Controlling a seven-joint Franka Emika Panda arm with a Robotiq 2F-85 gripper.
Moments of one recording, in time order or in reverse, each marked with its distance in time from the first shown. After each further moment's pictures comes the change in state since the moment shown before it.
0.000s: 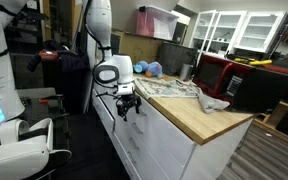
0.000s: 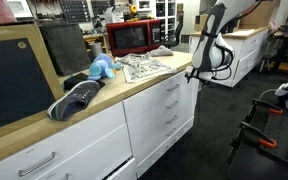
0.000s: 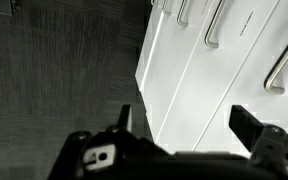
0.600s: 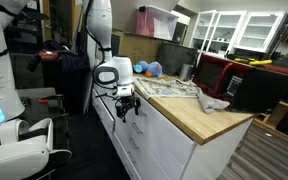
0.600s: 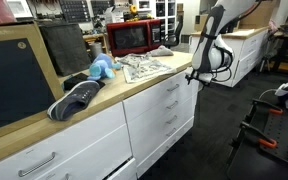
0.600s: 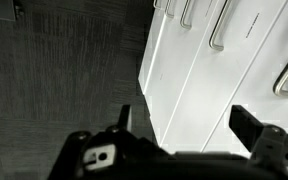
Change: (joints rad) arm -0.021 0.015 0.023 0.005 0.020 0.001 -0.001
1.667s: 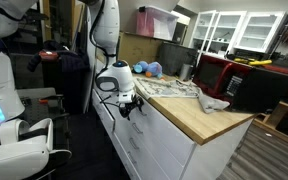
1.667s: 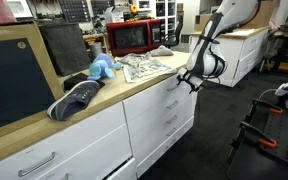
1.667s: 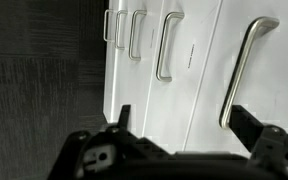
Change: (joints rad) arm -0.445 0.132 0.455 0.099 -0.037 0.218 -0.011
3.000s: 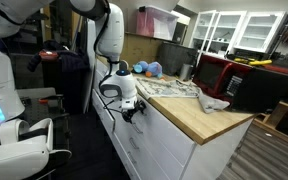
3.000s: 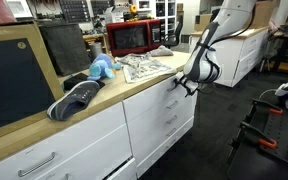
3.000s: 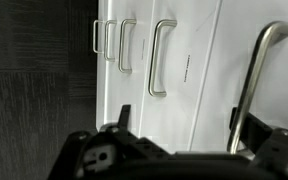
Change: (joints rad) arm -0.077 0.136 0.064 0.120 -0.052 0.012 -0.002
